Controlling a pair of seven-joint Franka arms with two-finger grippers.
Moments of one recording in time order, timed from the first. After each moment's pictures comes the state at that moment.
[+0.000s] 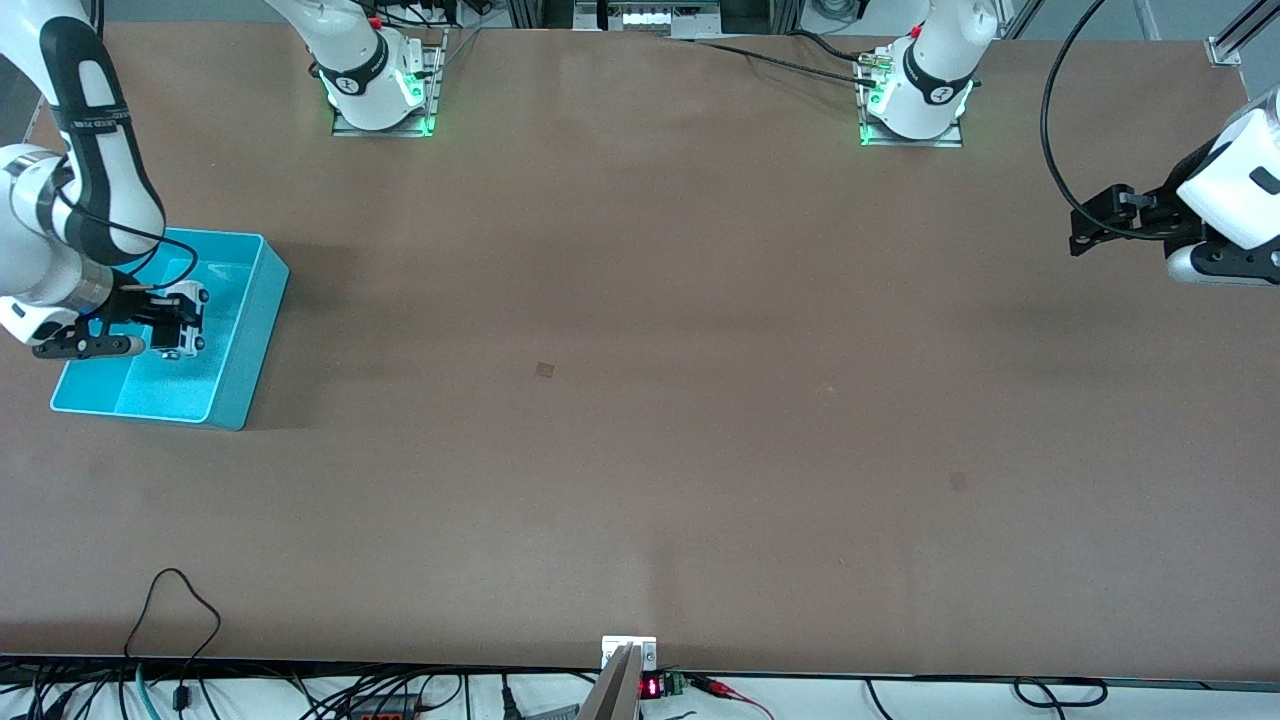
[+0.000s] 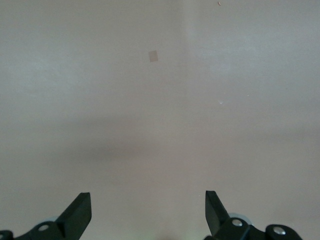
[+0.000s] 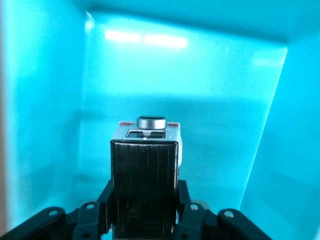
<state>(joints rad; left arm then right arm) -0.11 0.09 0.05 -1.44 0.02 1.44 0.00 -0.08 0.29 -0.31 -2.19 0.01 2.41 -0.45</state>
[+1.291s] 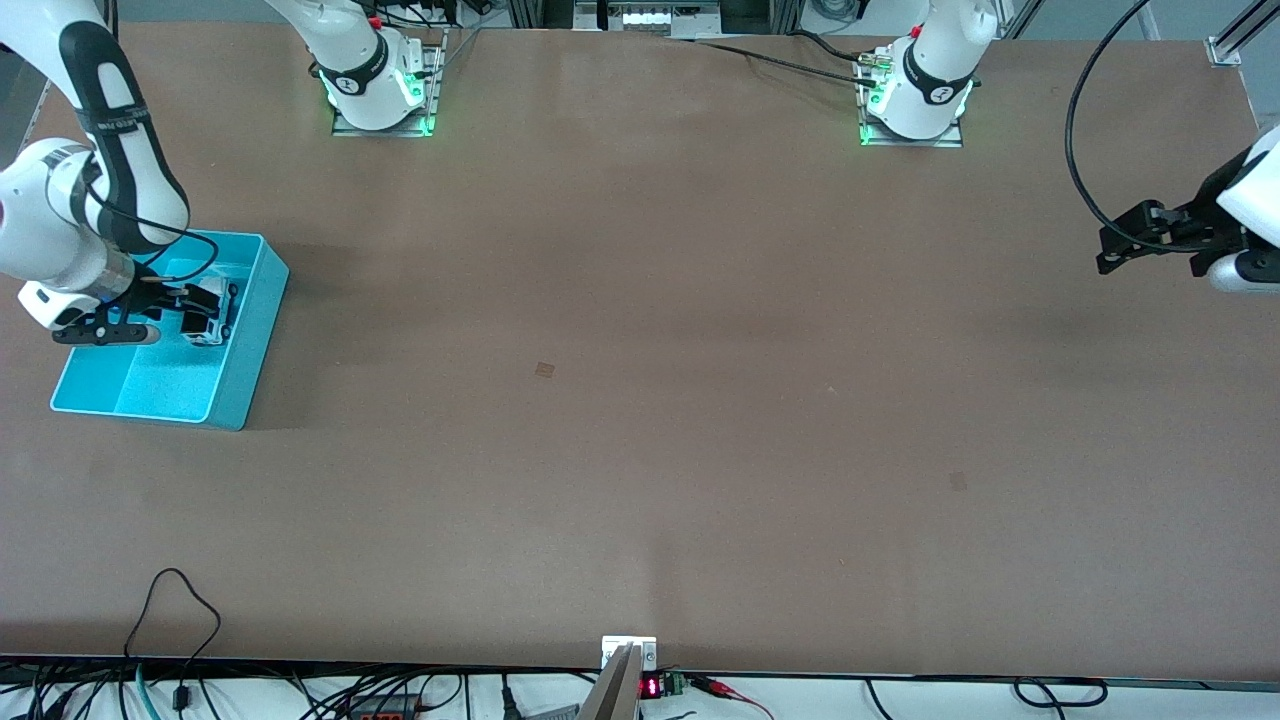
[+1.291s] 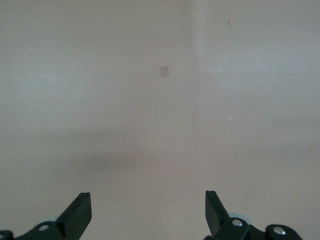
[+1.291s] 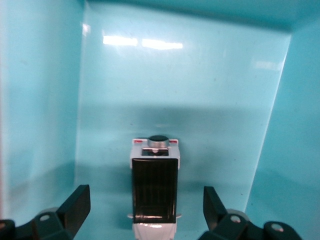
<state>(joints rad) -0.06 0.02 0.04 -1.57 0.02 1.58 0.03 -0.07 0.24 -0.30 -2.22 0.01 2.42 -0.44</state>
